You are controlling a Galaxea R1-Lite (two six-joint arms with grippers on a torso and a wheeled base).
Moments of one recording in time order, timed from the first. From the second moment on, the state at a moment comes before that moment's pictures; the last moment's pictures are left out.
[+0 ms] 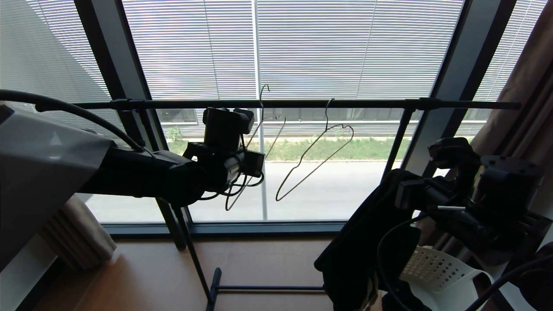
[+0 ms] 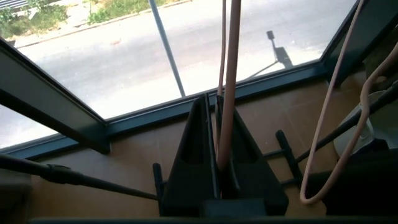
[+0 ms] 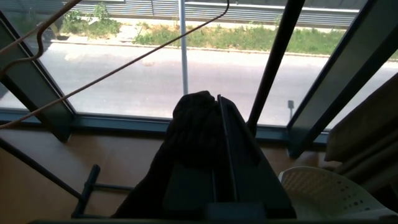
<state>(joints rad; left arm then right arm) -0.54 2.06 -1.36 -0.31 0.32 0.02 0.40 1.71 -0.51 -1.02 -0.33 0.09</state>
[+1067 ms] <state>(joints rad) -0.55 0.95 -0.22 -0.44 -0.22 0.15 0.45 1.61 -0.57 -1.01 -0.61 -0.47</state>
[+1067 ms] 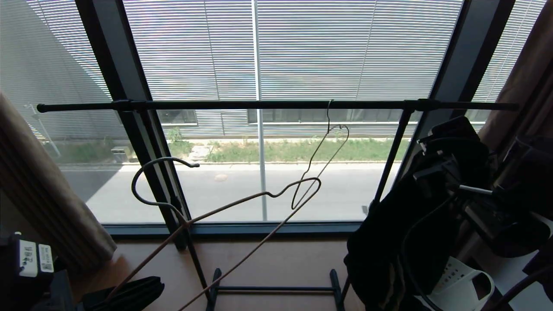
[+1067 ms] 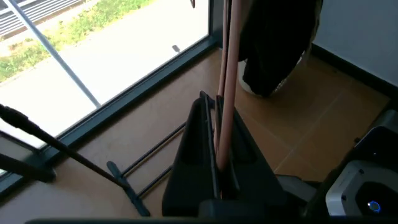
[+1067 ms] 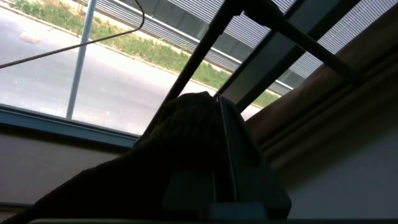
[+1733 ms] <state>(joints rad) -0.63 1.25 -0.31 -0.60 -0.31 0.20 0.45 1.63 -0.63 -1.01 -0.61 -0.47</state>
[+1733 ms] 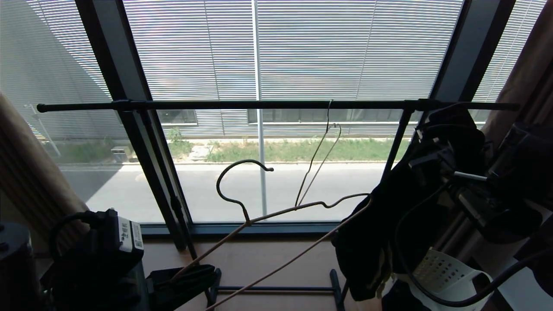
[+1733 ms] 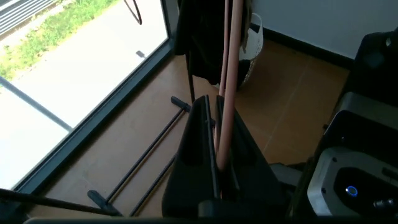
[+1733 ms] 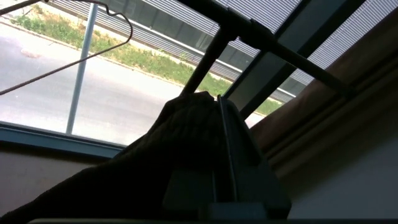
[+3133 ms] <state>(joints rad) -0.67 1.86 -0.67 -0.83 -0.26 0.19 0.86 1.65 -0.67 -1.02 -0.65 -0.47</state>
